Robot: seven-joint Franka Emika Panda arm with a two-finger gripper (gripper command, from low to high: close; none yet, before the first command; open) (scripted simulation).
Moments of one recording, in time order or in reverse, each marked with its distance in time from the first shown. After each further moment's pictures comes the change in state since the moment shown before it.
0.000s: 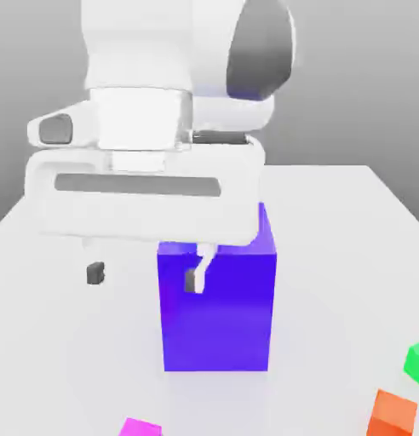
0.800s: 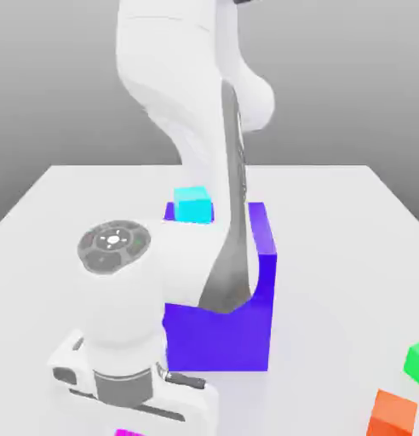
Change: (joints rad) arm -0.032 0.345 -0.006 0.015 0.024 0.115 0.009
